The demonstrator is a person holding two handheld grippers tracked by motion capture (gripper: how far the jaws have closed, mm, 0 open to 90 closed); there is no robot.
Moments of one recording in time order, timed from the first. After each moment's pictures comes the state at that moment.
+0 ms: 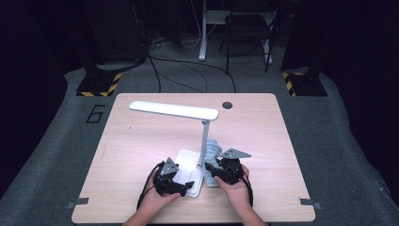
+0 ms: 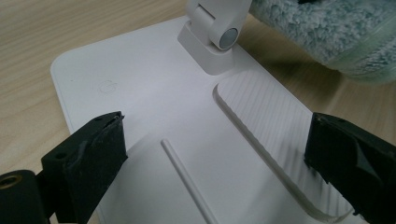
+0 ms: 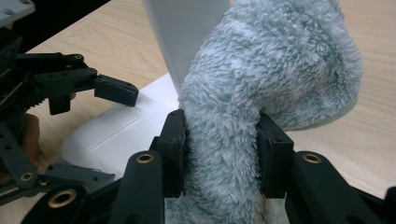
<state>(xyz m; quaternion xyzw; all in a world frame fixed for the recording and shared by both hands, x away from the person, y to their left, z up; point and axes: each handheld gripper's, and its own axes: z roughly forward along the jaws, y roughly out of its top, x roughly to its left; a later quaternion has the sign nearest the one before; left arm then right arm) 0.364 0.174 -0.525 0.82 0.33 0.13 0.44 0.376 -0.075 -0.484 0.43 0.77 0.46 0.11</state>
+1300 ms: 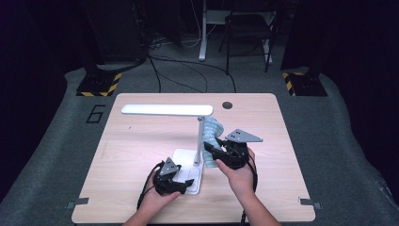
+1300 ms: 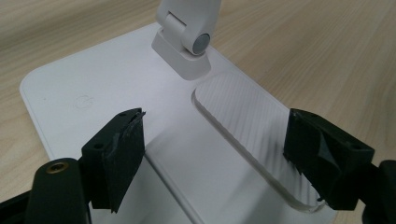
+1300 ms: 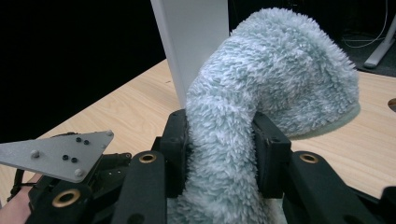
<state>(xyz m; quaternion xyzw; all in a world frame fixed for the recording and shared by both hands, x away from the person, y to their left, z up) 0.362 0.176 -0.521 0.82 0.33 0.13 0.44 0.376 -0.075 -0.390 0.38 0.73 0.54 0.16</state>
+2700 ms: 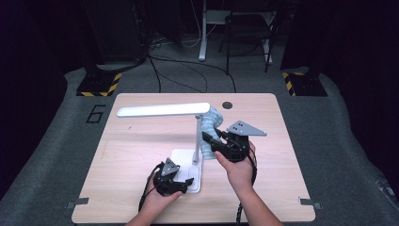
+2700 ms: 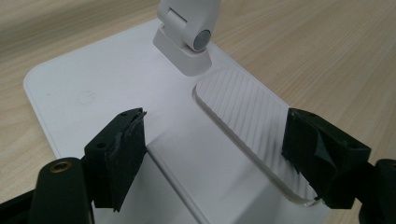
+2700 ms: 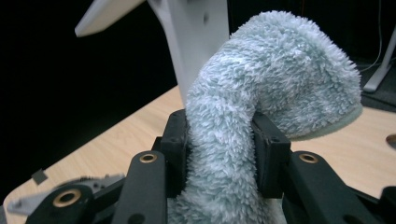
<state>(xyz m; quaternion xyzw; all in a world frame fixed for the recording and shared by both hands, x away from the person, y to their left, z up) 0.357 0.170 -0.520 0.81 0.37 0.15 0.43 0.378 -0.073 -0.354 0.37 0.70 0.58 0.18</state>
